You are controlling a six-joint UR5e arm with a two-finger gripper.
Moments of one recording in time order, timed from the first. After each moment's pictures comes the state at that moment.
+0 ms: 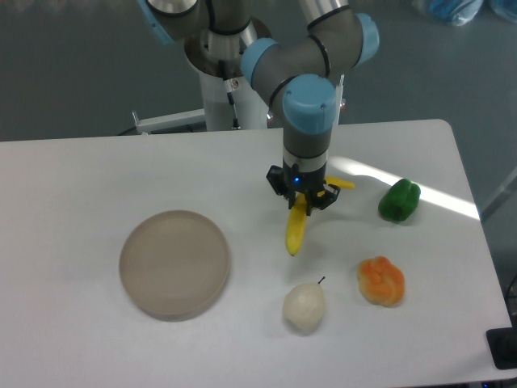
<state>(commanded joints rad) 2.30 -1.84 -1.91 -0.92 1.56 0.81</state>
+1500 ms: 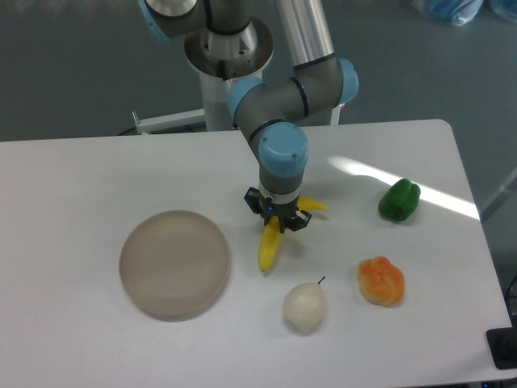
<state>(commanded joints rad) 2.25 -1.94 -1.93 -0.86 1.58 0.93</state>
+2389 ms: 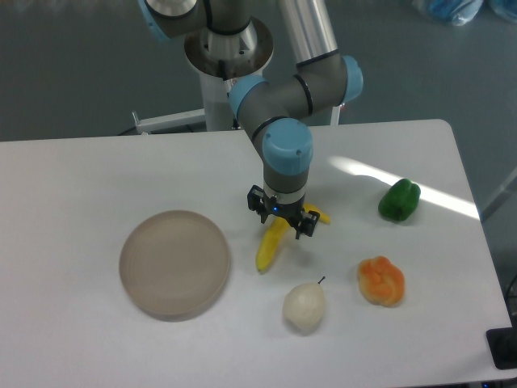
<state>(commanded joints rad) 2.28 -1.92 -1.84 -0.87 1.58 0.93</state>
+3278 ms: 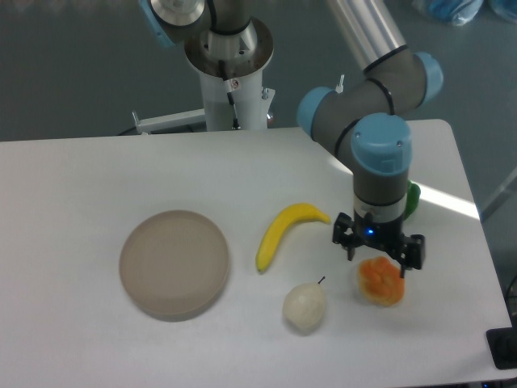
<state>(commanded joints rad) 2.39 -2.08 -1.44 -0.86 1.63 1.12</state>
